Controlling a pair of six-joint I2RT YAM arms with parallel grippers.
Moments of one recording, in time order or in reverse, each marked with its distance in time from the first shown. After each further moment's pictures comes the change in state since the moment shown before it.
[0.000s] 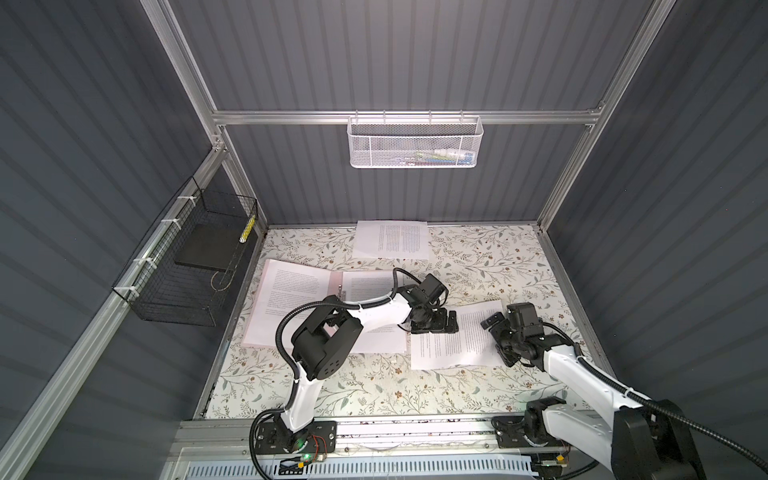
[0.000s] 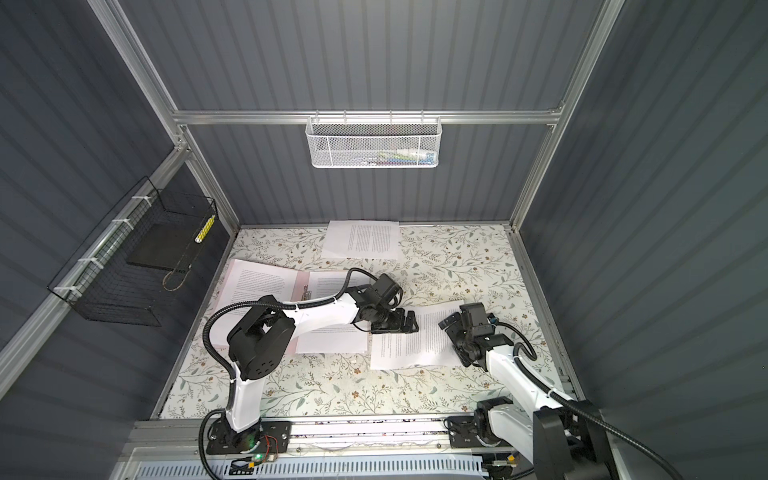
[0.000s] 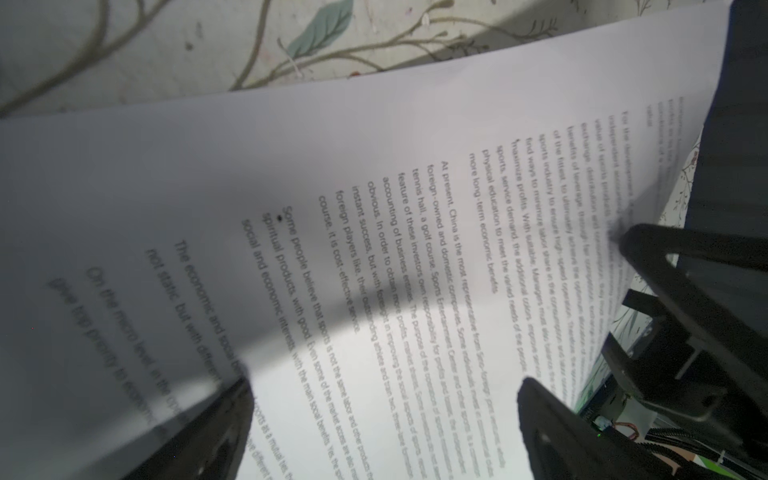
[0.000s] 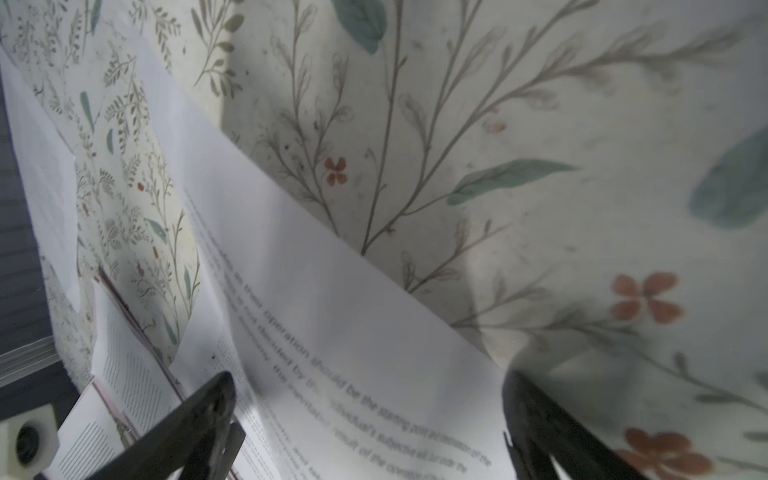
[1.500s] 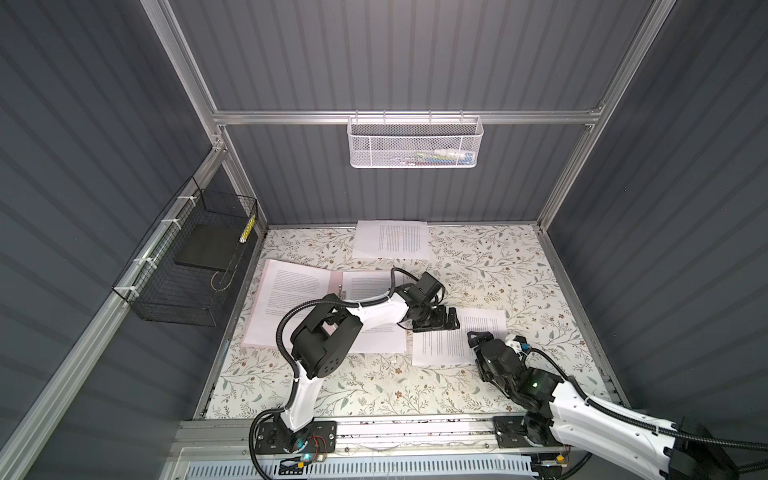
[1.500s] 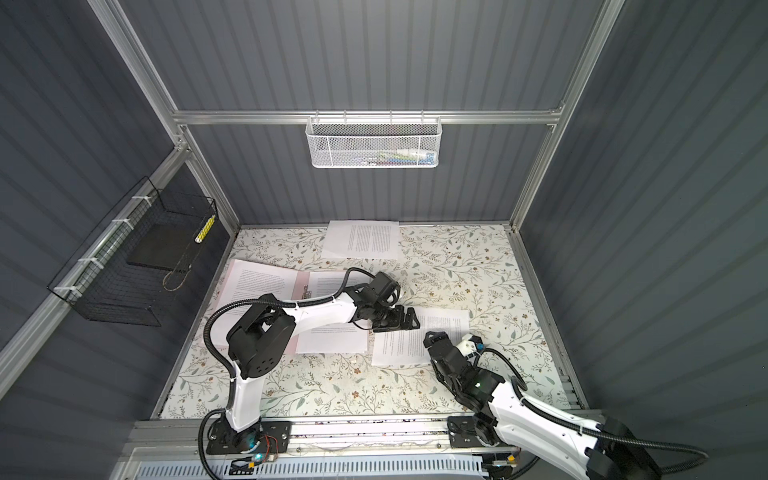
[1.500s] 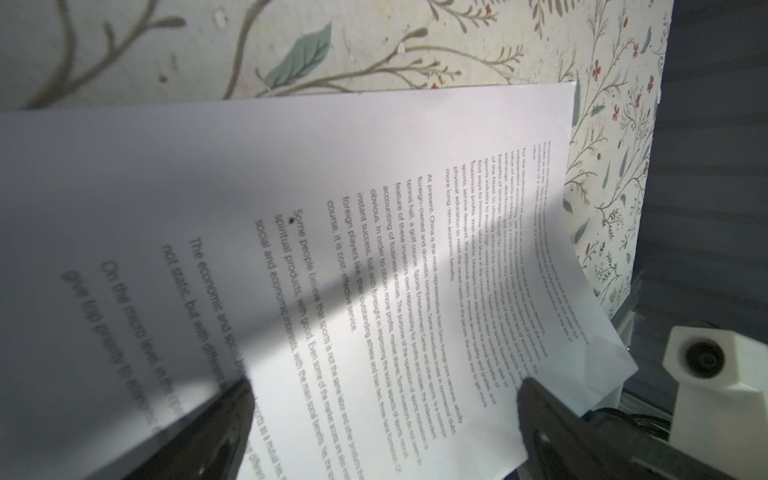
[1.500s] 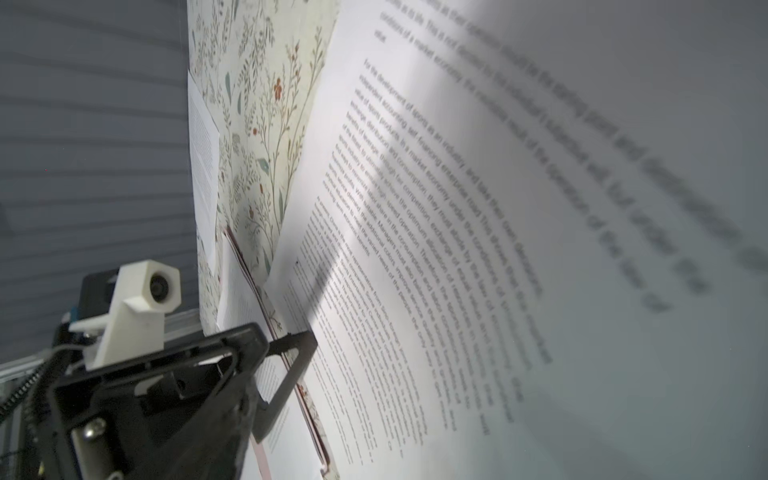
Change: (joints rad) left arm 0.024 0.006 -0.026 0.084 0.072 -0.016; right arm 0.589 -0.290 -0.238 0.189 0.514 0.548
